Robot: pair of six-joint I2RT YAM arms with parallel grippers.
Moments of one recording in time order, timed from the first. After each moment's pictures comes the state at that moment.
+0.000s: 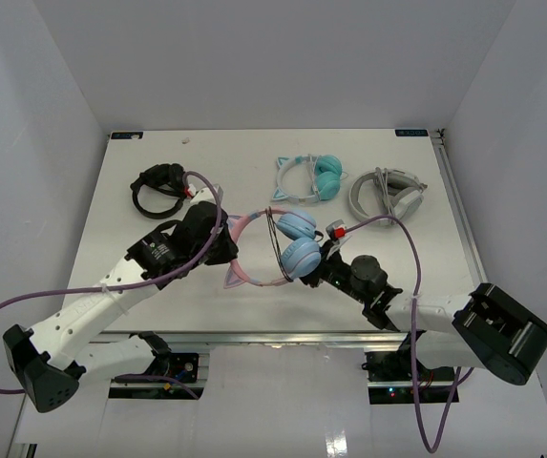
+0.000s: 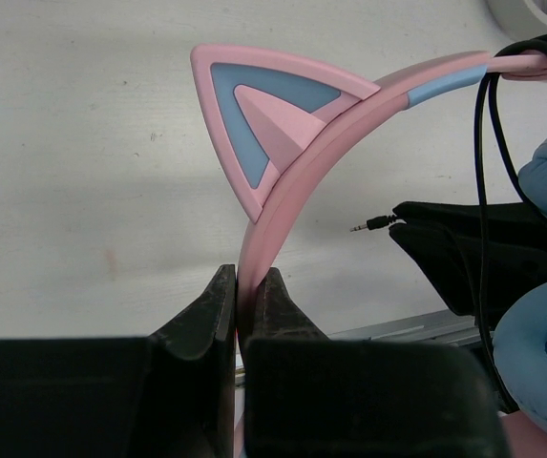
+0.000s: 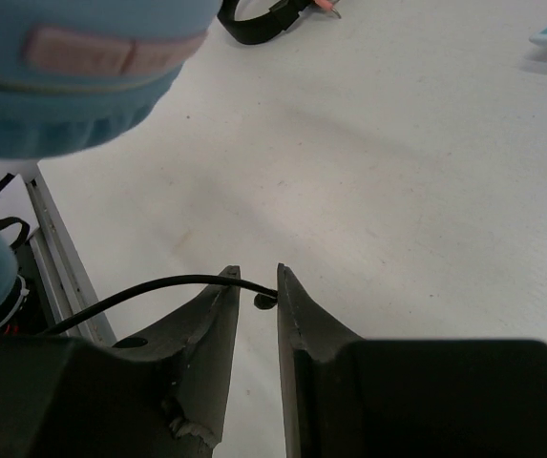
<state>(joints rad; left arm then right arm) -0.79 1.06 1.06 -0.76 -0.26 -0.74 0.85 1.25 0.24 0.95 -0.10 0.45</state>
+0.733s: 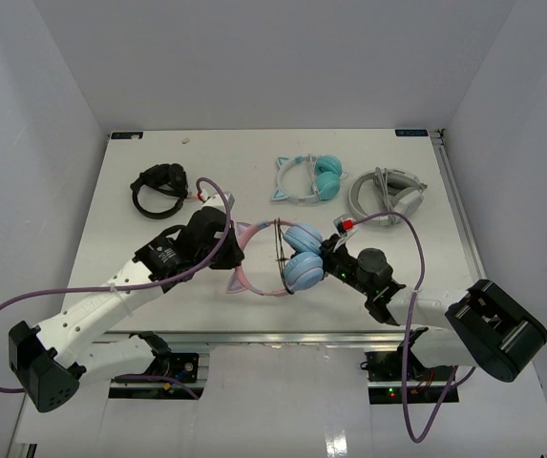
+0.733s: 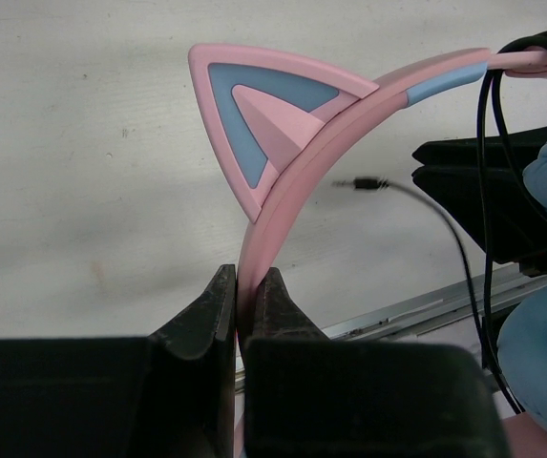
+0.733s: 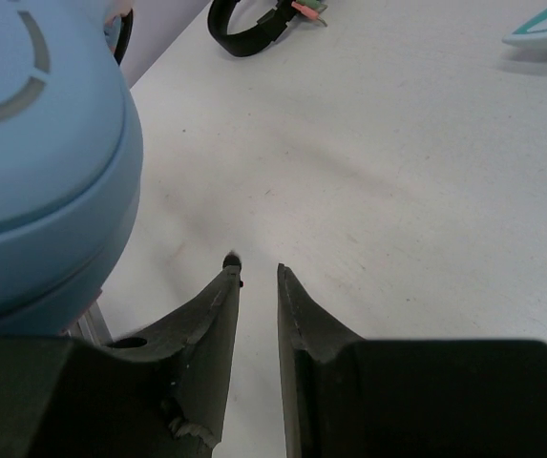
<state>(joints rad) -0.78 1.07 0.98 -0.66 -0.17 -0.65 0.74 1.28 0.24 0.99 -0.21 0.50</state>
